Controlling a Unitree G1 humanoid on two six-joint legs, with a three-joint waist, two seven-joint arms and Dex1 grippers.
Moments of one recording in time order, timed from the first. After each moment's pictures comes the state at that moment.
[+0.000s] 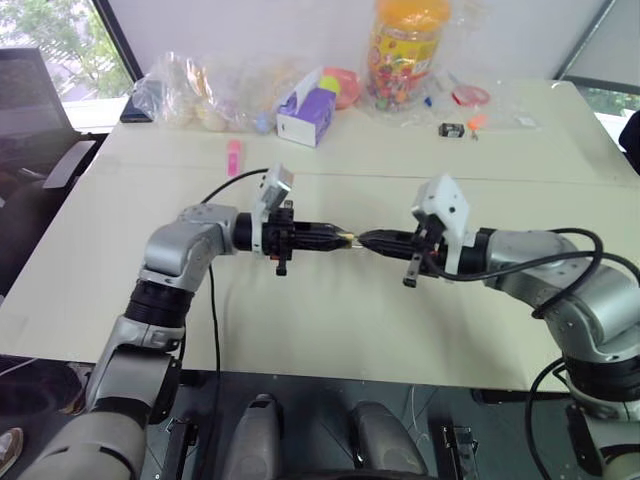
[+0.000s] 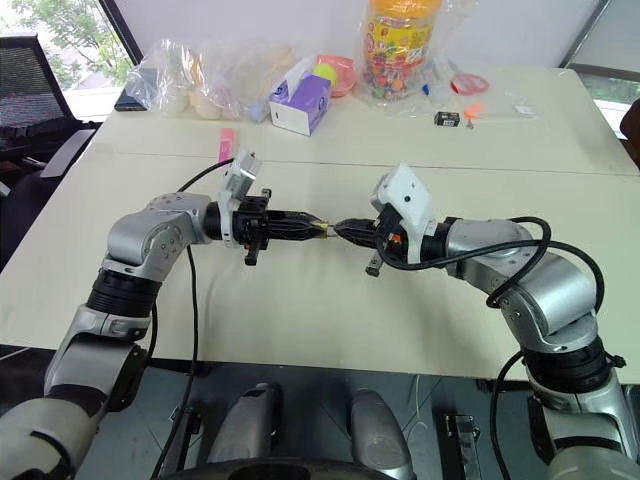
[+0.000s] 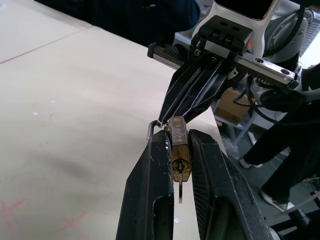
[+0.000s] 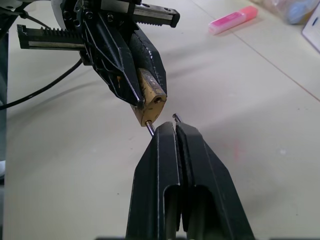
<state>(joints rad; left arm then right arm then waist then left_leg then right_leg) -0.75 0.42 -0.14 0.16 -0.55 0.65 -1.28 -0.47 -0.73 0.03 -0.52 0.63 0.91 0.70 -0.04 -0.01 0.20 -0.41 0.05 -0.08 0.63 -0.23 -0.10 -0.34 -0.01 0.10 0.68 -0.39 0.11</state>
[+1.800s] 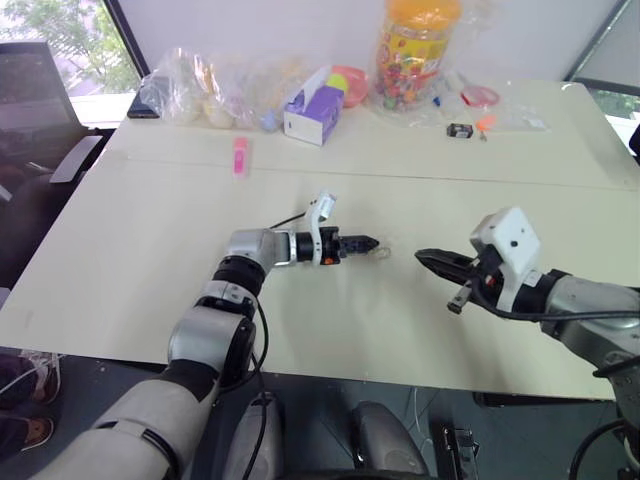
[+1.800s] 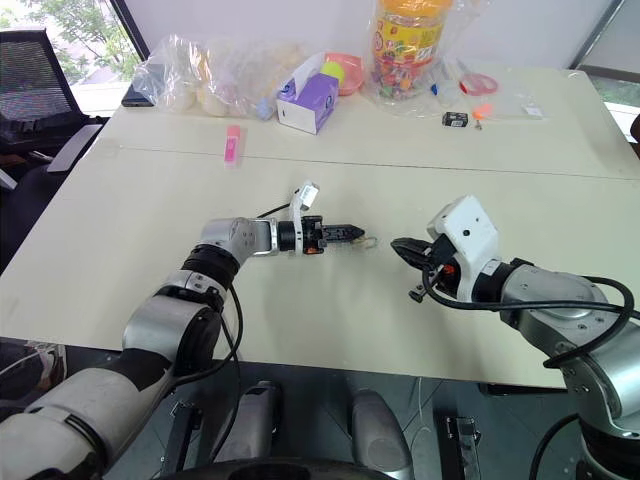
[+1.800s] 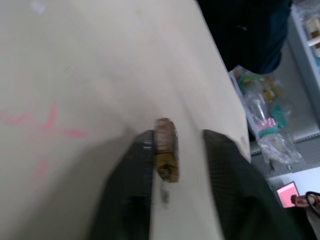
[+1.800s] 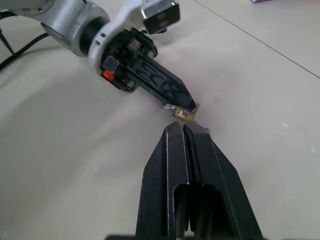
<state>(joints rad) -1.02 0.06 0.03 0.97 -0.42 0.76 -0.97 -0.13 -0.80 -0.28 -0.78 0.73 1.03 0.48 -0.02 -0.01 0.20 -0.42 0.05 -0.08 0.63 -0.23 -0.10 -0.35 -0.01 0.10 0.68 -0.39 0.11</state>
